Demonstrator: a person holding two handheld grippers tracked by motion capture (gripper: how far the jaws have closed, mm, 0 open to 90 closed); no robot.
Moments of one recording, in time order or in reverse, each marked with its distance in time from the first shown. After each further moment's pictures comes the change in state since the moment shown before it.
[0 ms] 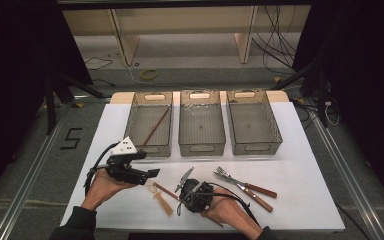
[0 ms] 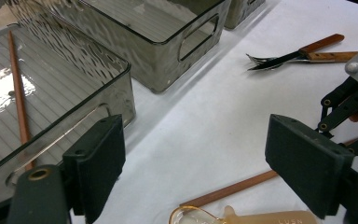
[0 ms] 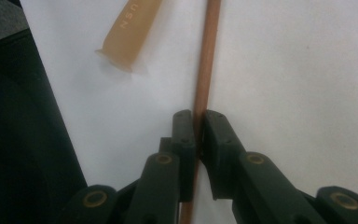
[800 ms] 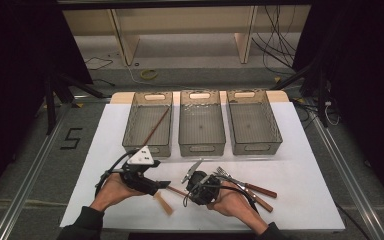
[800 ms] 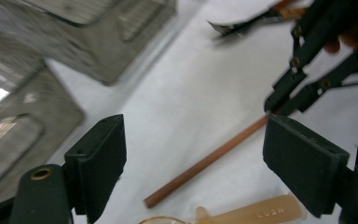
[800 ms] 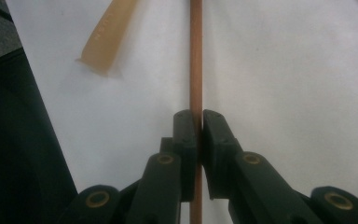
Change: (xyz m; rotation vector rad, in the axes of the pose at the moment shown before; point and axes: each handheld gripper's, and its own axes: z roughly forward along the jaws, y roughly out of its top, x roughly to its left) left arm -0.030 -0.002 0.036 0.127 -0.108 0.169; right arm -0.018 -0.005 -0.019 -0.038 0.003 0.051
